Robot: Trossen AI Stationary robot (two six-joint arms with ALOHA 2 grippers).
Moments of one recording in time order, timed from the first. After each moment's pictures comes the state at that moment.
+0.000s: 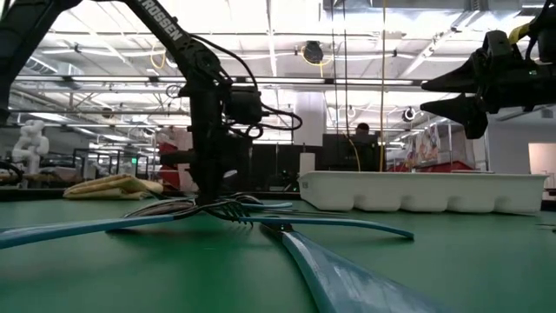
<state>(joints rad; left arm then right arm) 0.46 1.94 1.17 -0.68 -0.01 0.97 -0.28 0.02 0.01 0.03 0.10 0.46</state>
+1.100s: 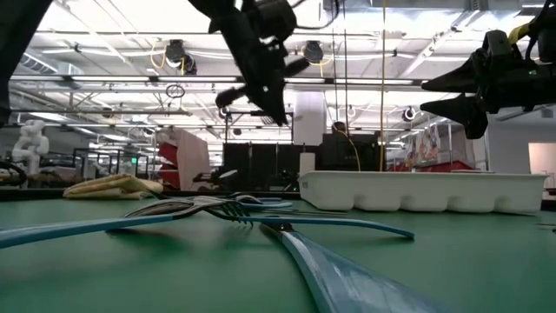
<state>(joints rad) 0.29 1.86 1.59 -0.74 -0.07 1.63 -0.28 0.02 0.01 0.03 0.11 0.46</state>
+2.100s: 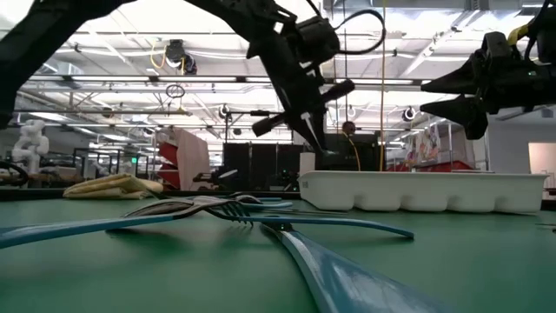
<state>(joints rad) 0.21 2.14 1.81 -0.70 -0.03 1.81 -0.28 0.03 0.01 0.03 0.11 0.46</state>
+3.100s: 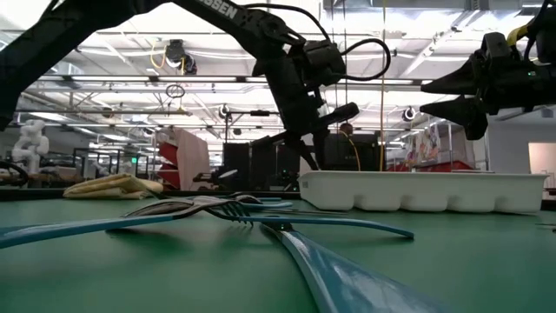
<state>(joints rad) 0.22 2.22 1.83 -0.74 0.06 1.89 -0.28 0.03 0.01 0.03 0.11 0.46</state>
